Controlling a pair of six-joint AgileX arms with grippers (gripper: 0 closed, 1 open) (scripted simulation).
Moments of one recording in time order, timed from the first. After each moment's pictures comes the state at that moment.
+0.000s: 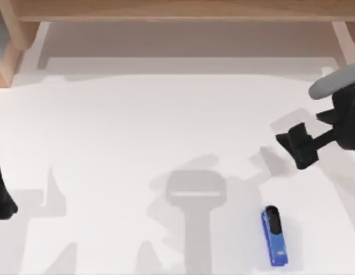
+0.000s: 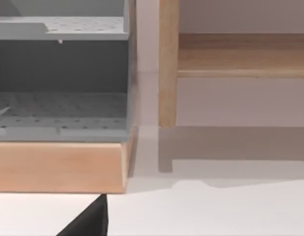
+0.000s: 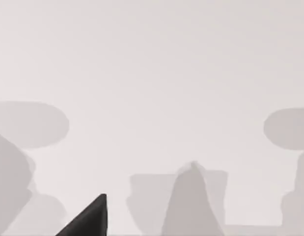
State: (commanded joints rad) left arm 0.00 0.00 0.00 0.00 0.00 0.00; right arm 0.20 1.54 0.72 0.04 -0.34 -0.18
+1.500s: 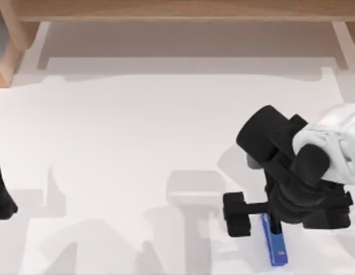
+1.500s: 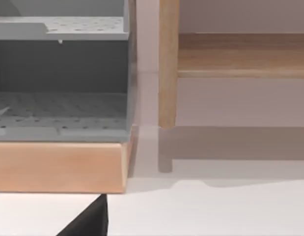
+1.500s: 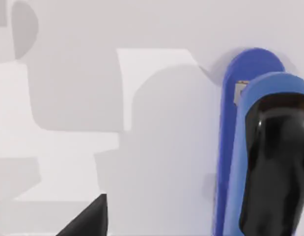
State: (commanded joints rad) left arm 0.00 0.00 0.00 0.00 0.00 0.00; right arm 0.71 1.68 0.95 -0.76 0.06 0.64
